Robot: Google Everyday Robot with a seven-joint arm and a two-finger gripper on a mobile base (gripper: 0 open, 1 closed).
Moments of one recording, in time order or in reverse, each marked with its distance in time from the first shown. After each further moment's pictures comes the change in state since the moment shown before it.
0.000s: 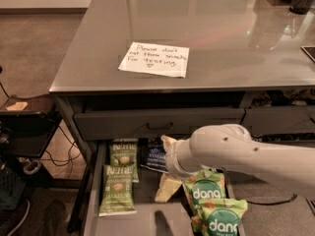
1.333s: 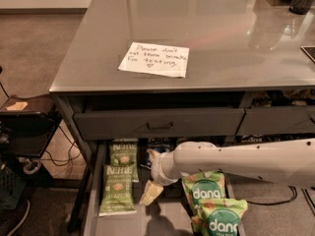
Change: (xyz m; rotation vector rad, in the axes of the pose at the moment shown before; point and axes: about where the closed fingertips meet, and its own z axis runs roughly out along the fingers) arm 0.007 0.006 0.135 -0.081 -0.133 0.052
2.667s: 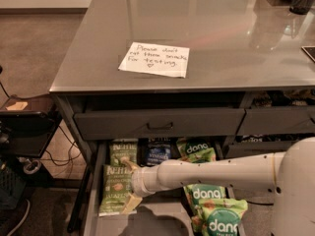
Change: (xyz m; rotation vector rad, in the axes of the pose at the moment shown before) arm -0.030 0.026 0.106 -0.027 -0.228 -0.150
